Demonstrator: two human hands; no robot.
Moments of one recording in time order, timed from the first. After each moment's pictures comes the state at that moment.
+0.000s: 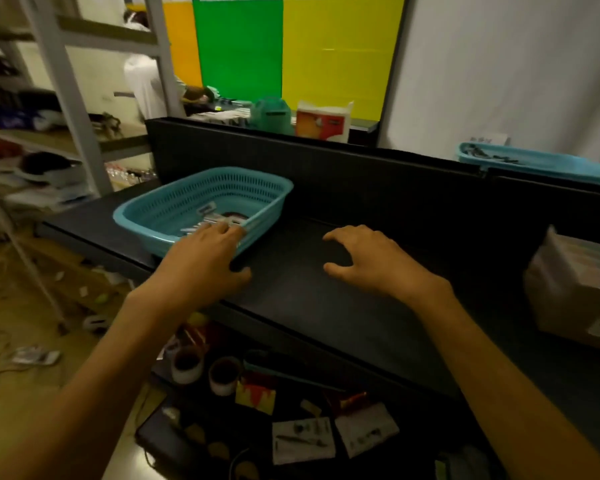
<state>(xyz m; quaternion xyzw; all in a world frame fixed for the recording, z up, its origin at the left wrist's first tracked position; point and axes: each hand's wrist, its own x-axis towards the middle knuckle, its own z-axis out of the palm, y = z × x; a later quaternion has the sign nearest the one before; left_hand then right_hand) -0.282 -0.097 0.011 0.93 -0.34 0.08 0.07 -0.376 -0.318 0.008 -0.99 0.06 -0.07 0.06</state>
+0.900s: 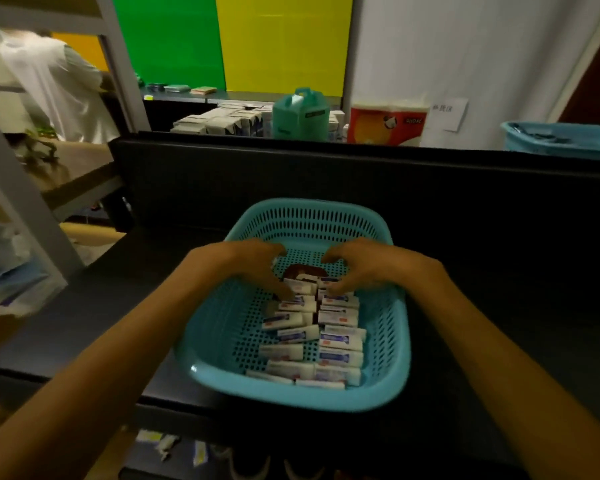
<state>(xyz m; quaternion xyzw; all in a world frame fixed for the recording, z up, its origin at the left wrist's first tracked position) 0.075 -0.125 -0.013 0.86 -0.47 -0.22 -0.04 -0.079 -0.256 -0.007 -0.97 0.20 0.12 0.11</state>
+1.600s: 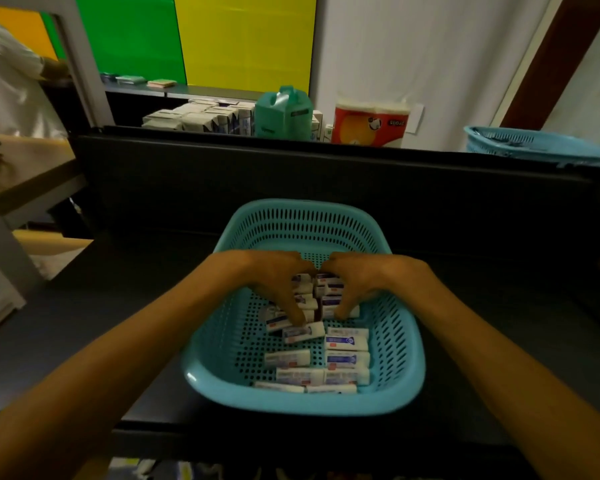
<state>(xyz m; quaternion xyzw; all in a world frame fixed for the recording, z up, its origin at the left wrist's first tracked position) 0.067 -0.145 -0.023 0.73 -0.64 -0.23 -0.05 -0.066 -0.252 -0.023 -0.94 0.24 0.21 0.11</state>
